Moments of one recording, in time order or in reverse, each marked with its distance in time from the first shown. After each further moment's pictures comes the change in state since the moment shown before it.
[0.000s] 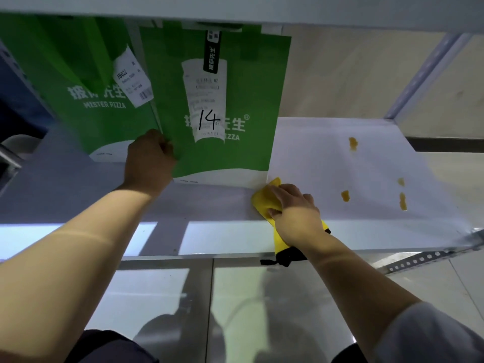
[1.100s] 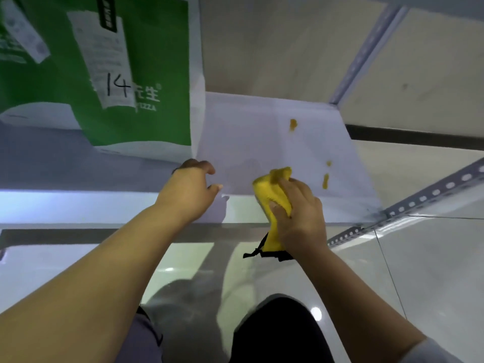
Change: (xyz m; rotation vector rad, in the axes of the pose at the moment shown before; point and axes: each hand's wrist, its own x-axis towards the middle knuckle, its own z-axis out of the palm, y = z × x) left_hand -0.136 0.160 0.074 0.004 -0.482 0.093; right_hand -0.078 0.130 -0.062 0.211 0.251 0.000
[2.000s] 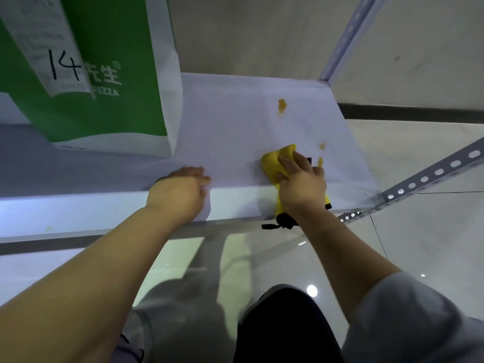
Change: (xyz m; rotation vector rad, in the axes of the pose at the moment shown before) left_hand 0.018 -0.022 0.040 0.272 -0.209 0.140; right_hand 0.064 0.056 0.029 -0.293 0.015 0.161
